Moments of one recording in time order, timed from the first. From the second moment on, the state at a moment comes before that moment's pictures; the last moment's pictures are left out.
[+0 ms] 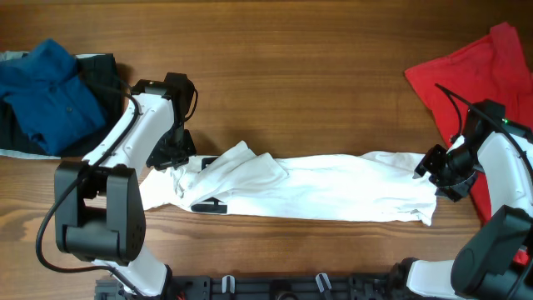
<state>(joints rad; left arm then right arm) -0.15 1.82 1.25 -1.22 -0.20 -0.52 -0.39 1.56 1.02 -1.11 -0.06 0.30</state>
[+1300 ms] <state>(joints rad) 0.07 1.66 1.15 -0.93 -0.15 -0.61 -0.39 1.56 1.02 -1.11 -0.06 0.30</state>
